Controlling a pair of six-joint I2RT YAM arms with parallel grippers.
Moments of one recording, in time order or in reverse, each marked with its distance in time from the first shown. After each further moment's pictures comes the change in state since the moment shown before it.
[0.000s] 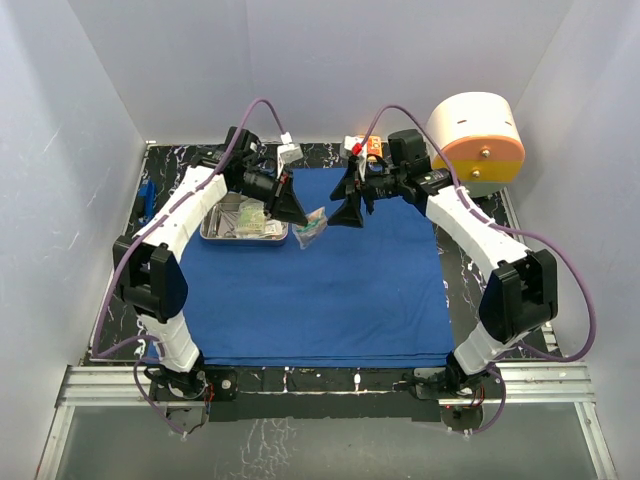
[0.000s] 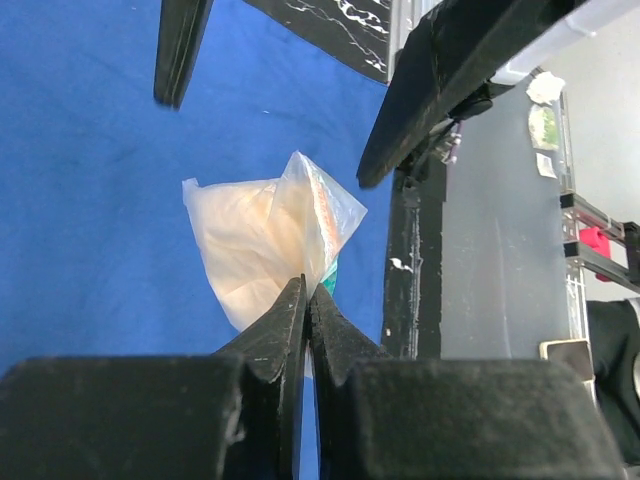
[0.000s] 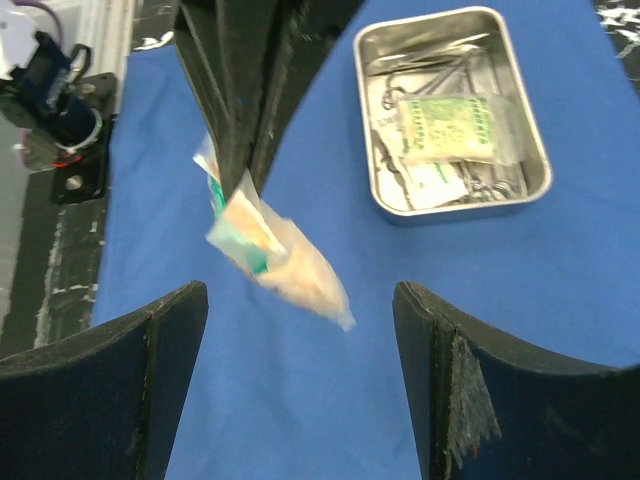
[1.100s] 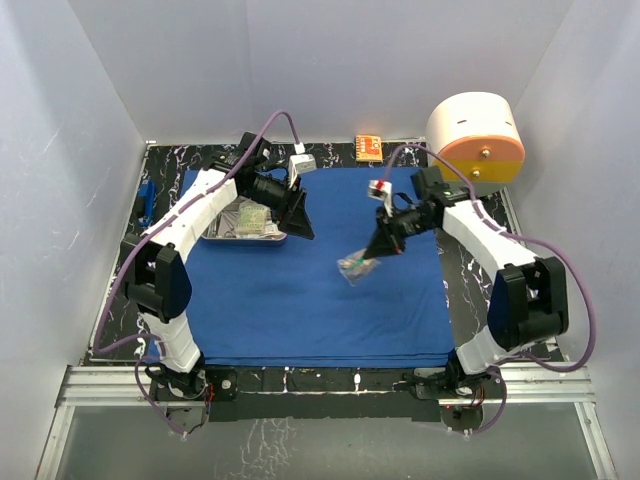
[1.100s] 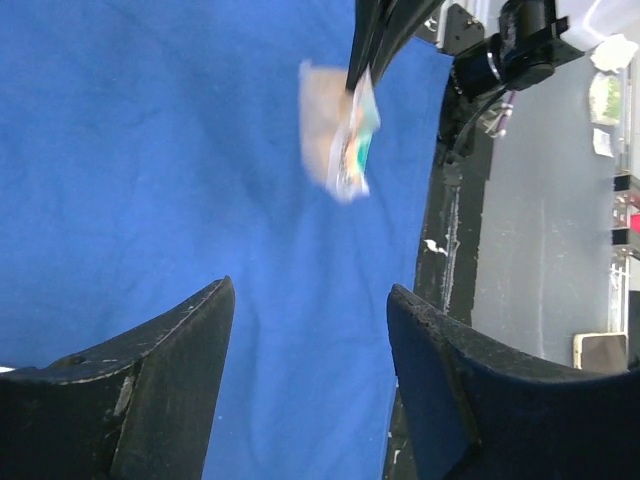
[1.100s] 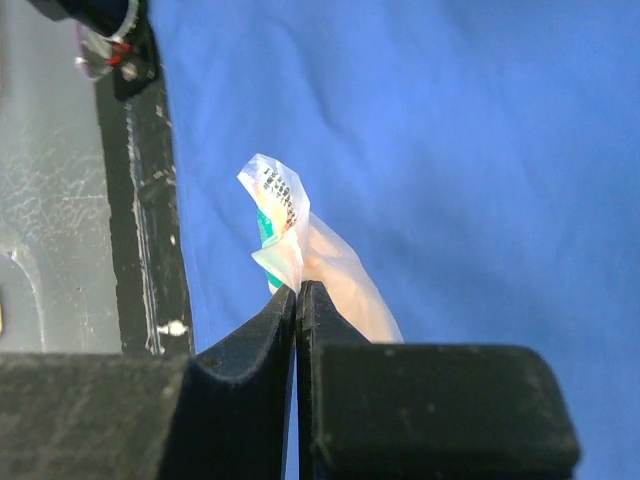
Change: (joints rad) left arm -0.077 0.026 -0.013 -0.001 -0.116 0.004; right arm -0.103 -0.045 -0.201 -0.397 -0.060 -0.212
